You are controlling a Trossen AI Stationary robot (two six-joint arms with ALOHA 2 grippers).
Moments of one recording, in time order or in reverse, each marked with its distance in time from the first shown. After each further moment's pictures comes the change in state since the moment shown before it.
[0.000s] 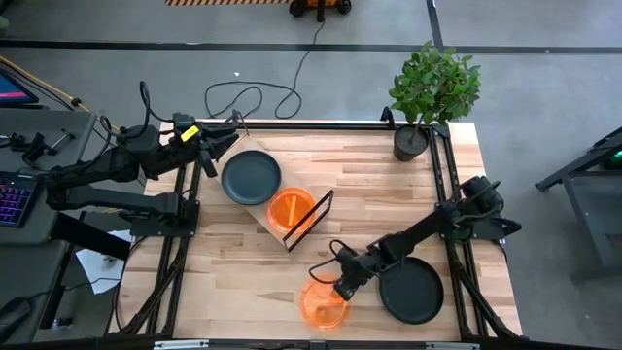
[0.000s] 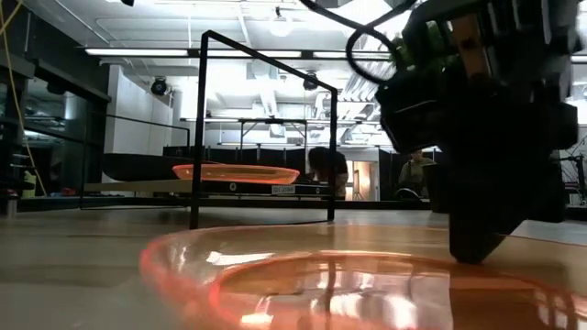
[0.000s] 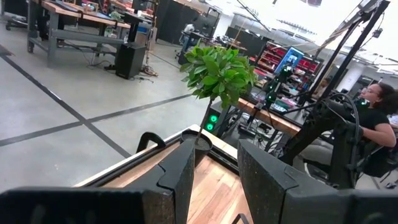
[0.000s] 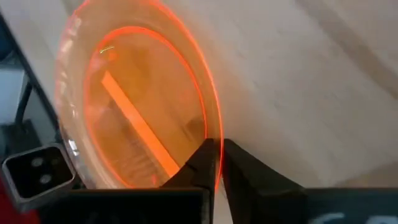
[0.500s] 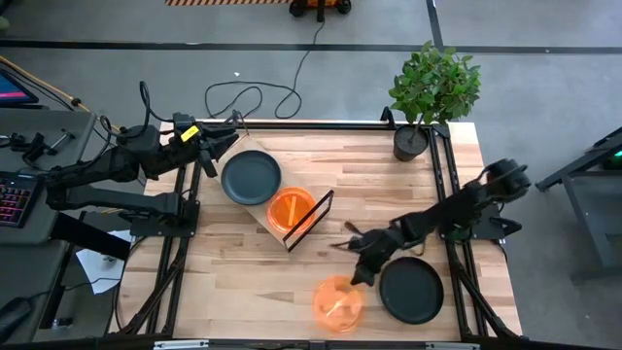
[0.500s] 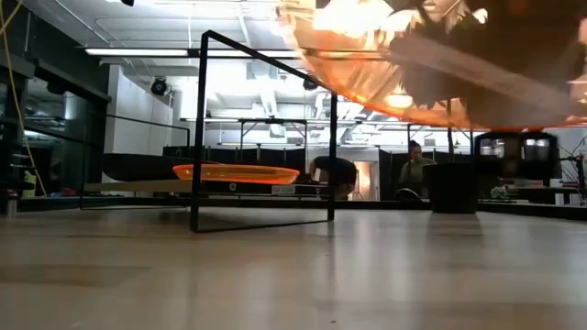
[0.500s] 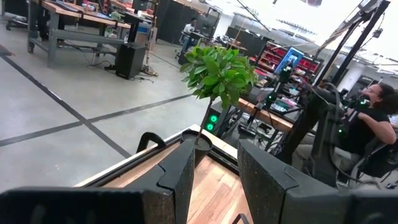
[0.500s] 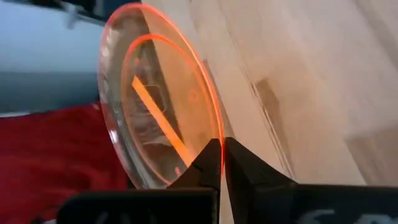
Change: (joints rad) left arm 0.000 0.000 0.000 0.000 0.000 0.000; right arm -0.108 -0.292 -0.262 0.265 -0.270 -0.135
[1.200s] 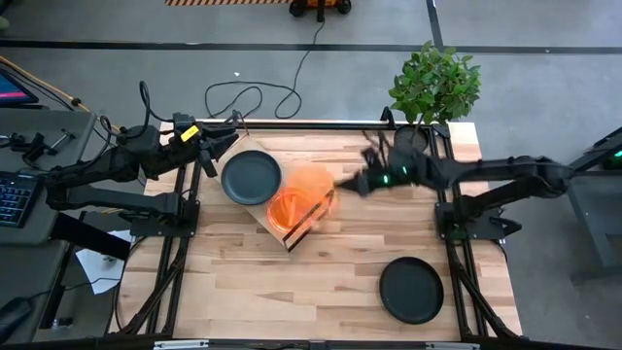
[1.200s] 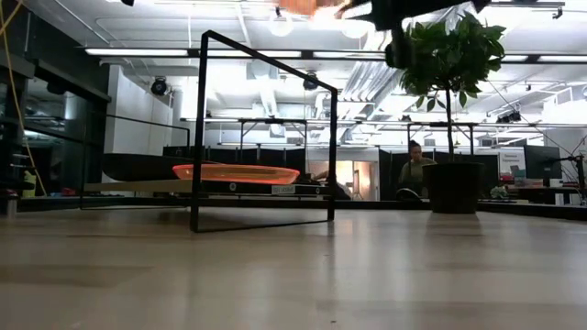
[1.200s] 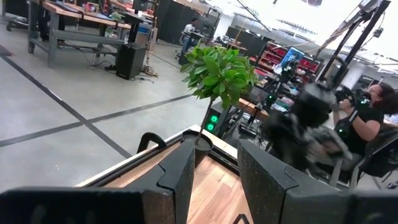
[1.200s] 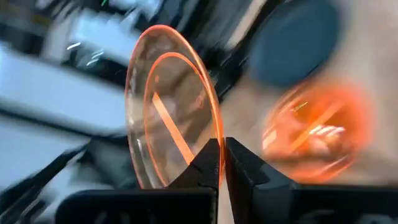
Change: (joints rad) left arm 0.000 0.000 0.000 0.001 -0.001 0.003; right arm -0.457 -0.404 0.193 -0.208 0.226 -0.126
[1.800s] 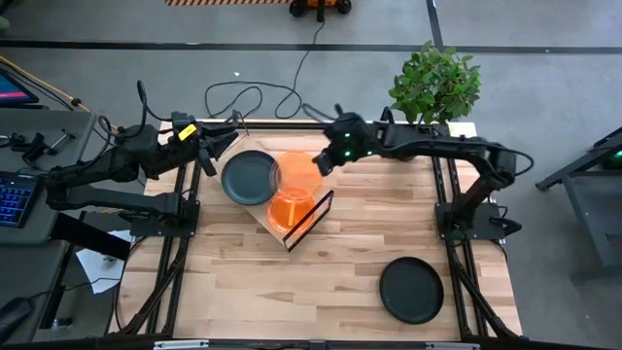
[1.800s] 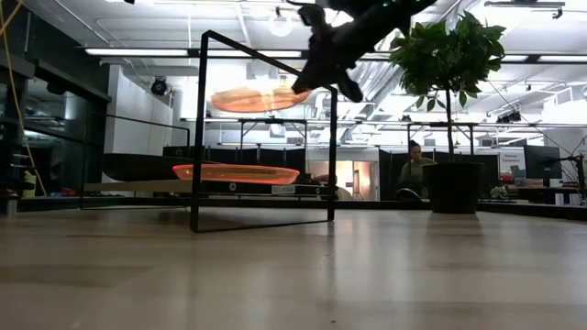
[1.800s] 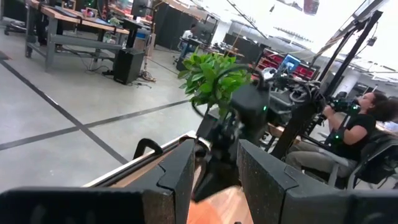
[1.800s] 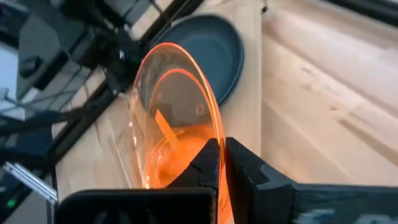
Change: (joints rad) left arm 0.000 0.000 0.000 0.031 -0.001 -0.001; right arm -0.229 0.445 0.464 -0.404 -0.037 -0.434
